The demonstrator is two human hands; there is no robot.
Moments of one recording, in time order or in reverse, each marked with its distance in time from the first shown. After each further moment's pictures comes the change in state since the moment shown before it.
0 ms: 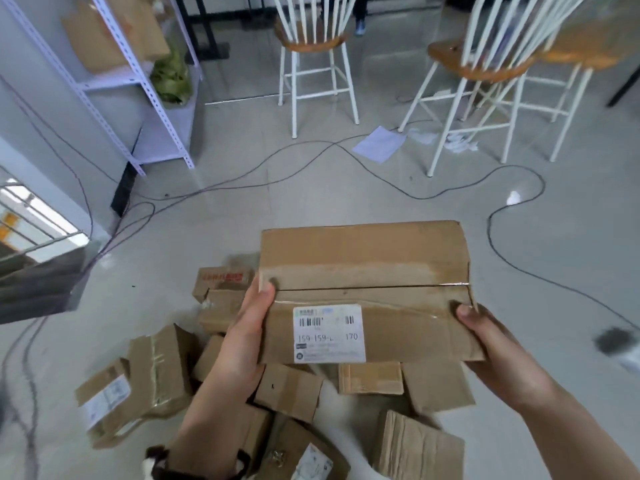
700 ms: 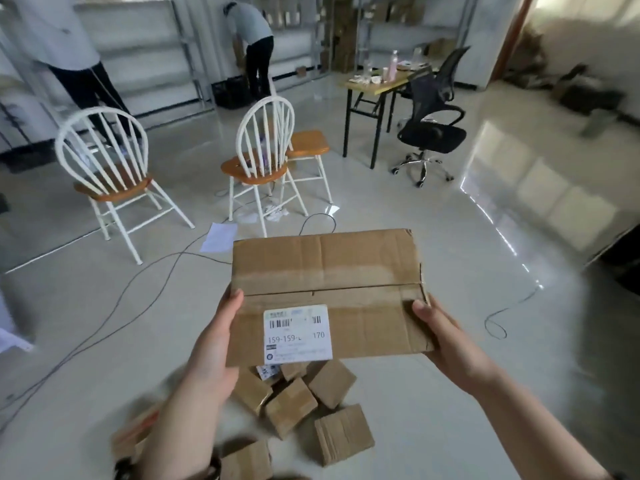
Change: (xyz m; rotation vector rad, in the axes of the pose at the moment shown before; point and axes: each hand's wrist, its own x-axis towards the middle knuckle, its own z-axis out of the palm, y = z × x) left_hand -0.213 0.286 0.174 0.079 -0.492 -0.154; right_hand -0.364 -0.257 0.021 0.226 0.420 -0.297
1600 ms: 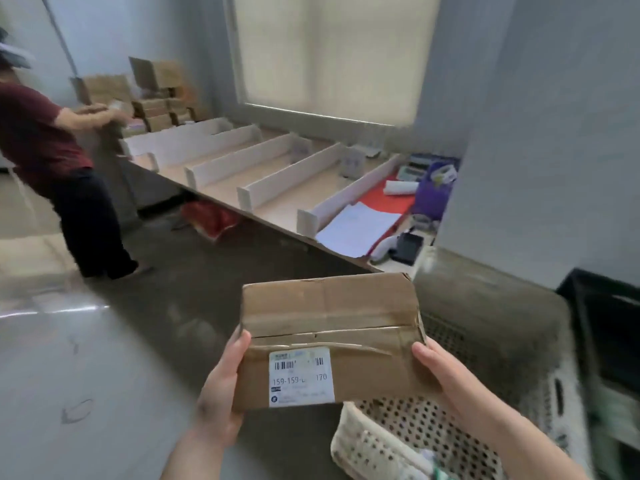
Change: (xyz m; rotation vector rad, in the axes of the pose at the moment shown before) left_hand -0.411 -0.355 0.369 0.636 -1.529 -0.562; right_hand -0.693 0.122 -0.087 0.371 1.649 -0.279
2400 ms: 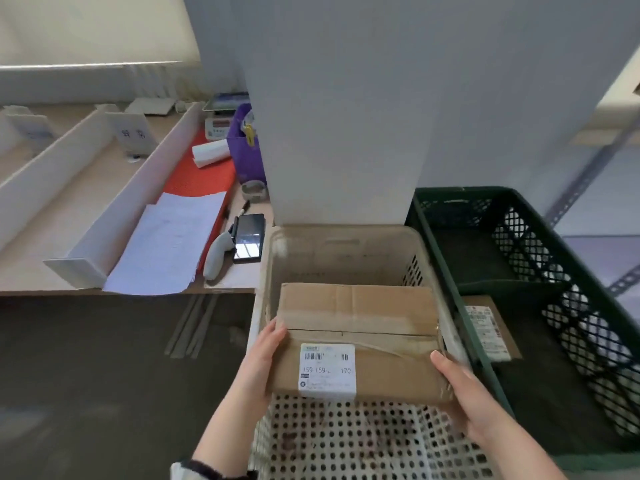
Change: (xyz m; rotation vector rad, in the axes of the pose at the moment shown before) left_hand 0.252 -0.141 0.267 0.370 -0.513 -0.415; right_hand 0.018 0.052 -0.239 0.418 0.753 0.233
